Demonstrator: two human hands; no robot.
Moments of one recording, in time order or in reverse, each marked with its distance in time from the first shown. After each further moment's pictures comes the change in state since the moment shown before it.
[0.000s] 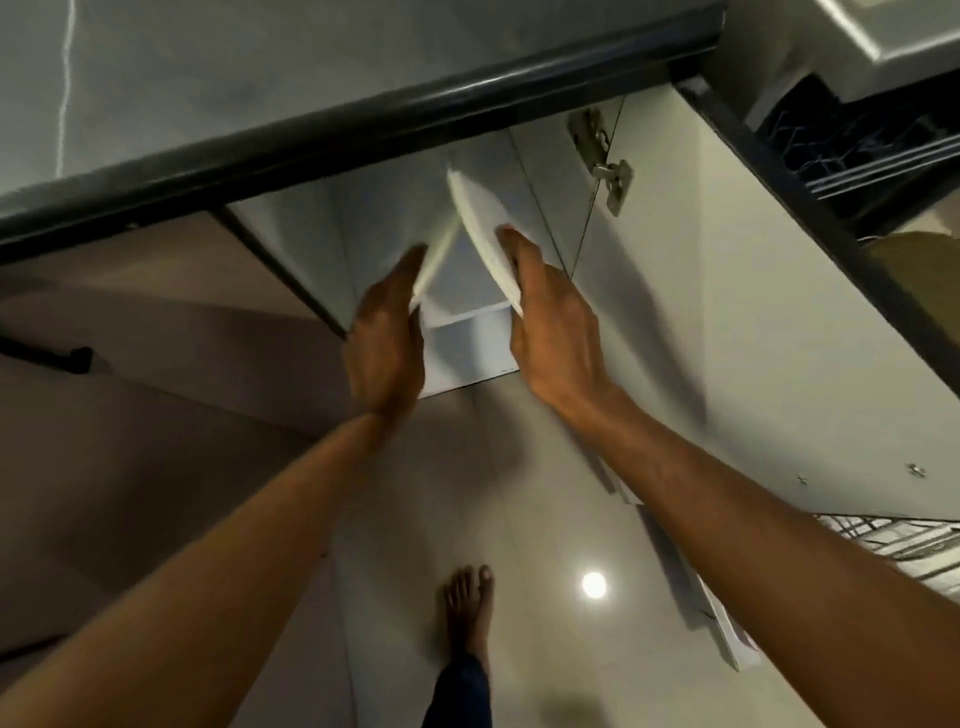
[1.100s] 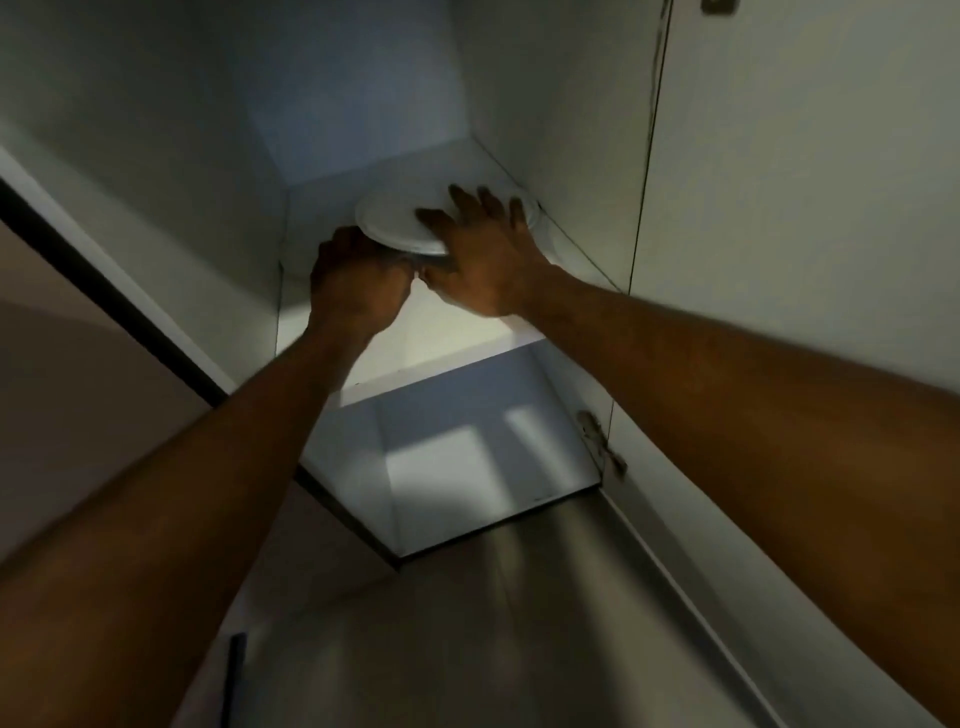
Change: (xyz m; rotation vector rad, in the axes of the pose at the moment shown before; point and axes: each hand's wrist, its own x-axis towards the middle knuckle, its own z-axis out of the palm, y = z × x) left_hand 0.200 -0.132 0.188 0.480 0.139 0.241; right_hand 0.182 0.147 0.223 -0.408 -0.125 -0.287
